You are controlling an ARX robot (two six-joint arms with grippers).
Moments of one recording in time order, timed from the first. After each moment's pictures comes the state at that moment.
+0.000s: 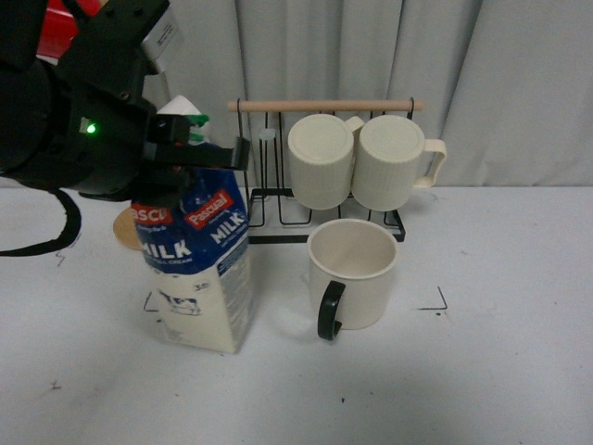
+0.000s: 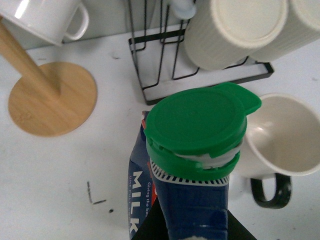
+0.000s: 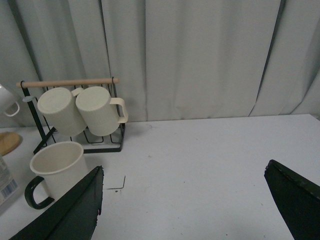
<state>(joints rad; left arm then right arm) -0.32 1.64 0.92 0.11 -0.06 -0.08 0.00 0.00 0.01 0.00 0.00 0.00</state>
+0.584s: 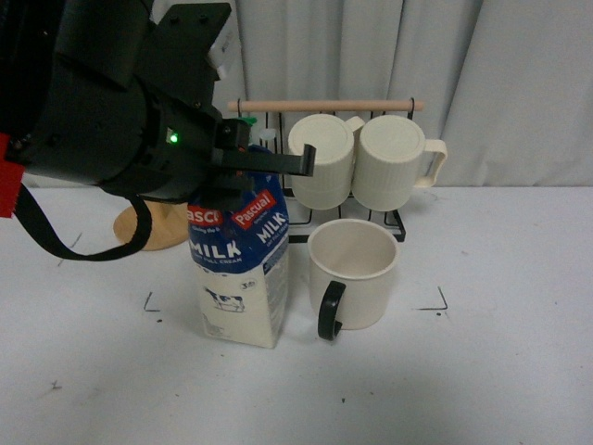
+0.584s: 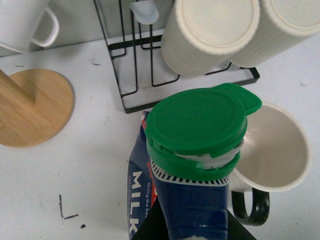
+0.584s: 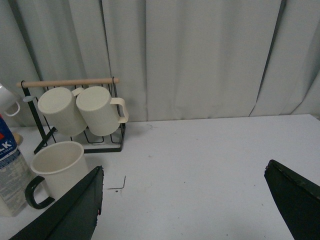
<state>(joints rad) -0.43 1.72 0.97 0.16 -0.14 -0.13 0.00 0.00 0.01 0.00 0.00 0.00</state>
